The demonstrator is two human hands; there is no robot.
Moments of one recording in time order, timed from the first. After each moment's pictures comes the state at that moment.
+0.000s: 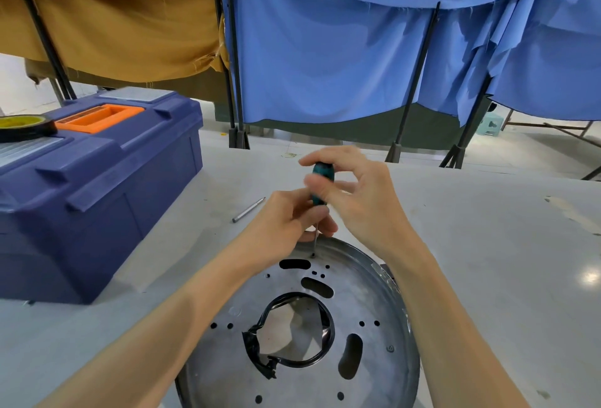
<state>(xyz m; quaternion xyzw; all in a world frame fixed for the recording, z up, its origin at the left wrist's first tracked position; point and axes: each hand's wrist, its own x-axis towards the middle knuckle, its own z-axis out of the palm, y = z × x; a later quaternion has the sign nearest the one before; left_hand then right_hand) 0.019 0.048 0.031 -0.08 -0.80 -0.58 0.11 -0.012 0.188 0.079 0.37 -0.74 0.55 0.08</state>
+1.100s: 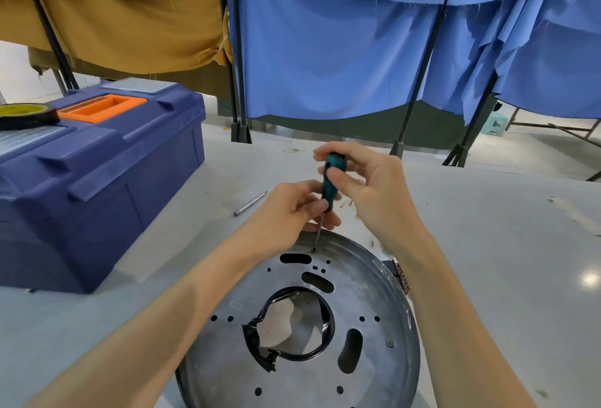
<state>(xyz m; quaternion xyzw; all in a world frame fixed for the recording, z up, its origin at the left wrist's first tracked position) 0.017 0.050 0.035 -0.07 -0.80 -0.59 0.10 -0.021 0.194 0.076 0.36 -0.73 0.58 0.07</state>
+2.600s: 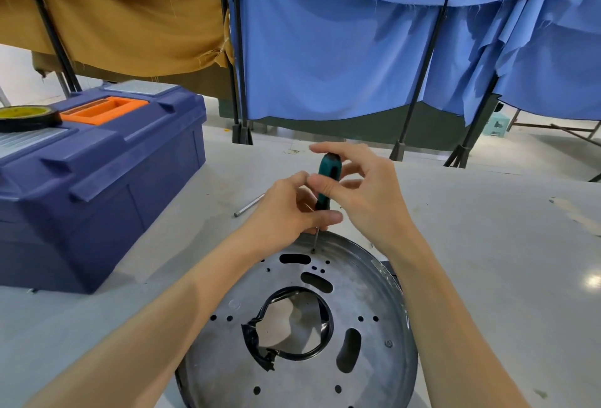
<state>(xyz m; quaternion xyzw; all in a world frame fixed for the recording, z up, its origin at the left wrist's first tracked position) 0.012 0.048 0.037 -0.05 -0.82 -0.56 0.13 -0.022 0.189 0.072 0.34 -0.76 0.54 0.10</state>
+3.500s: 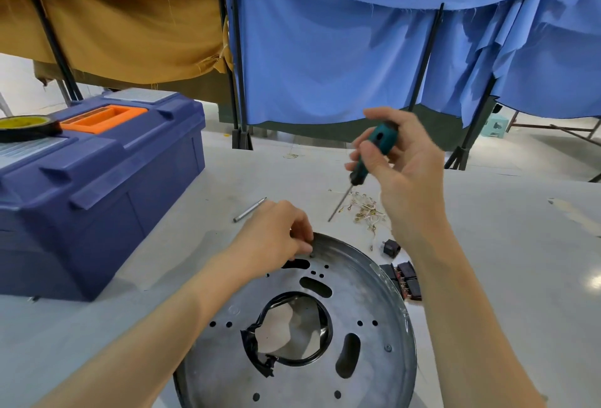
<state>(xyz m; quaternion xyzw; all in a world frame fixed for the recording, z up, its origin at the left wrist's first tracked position) 0.023 0.041 0.029 0.01 -0.94 -0.32 0.10 -0.025 0.212 0.091 0.33 -0.63 0.68 0.15</state>
